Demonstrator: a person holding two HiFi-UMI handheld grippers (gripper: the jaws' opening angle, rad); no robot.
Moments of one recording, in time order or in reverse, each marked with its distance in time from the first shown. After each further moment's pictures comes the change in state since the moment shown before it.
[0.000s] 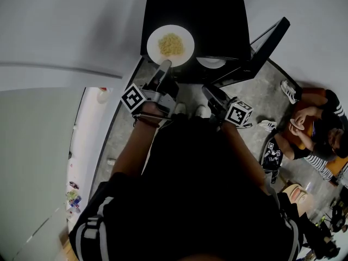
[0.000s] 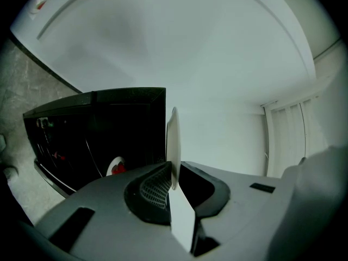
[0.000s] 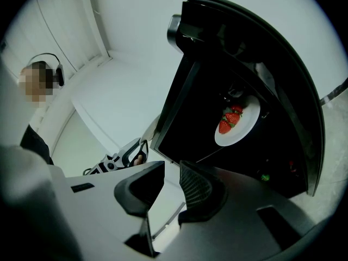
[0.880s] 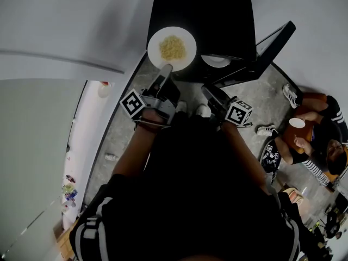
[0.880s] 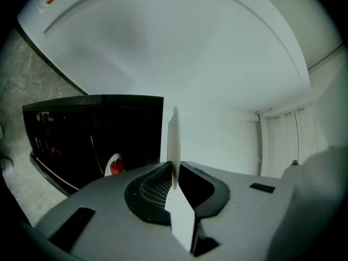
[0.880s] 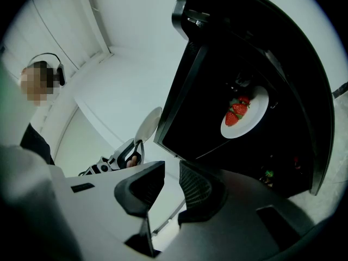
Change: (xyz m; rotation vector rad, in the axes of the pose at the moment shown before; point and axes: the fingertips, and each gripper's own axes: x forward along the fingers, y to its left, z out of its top) left arm -0.025 -0.004 -0.008 -0.033 -0.032 -0.043; right arm 0.008 0.000 -0.013 0.001 0.054 0.037
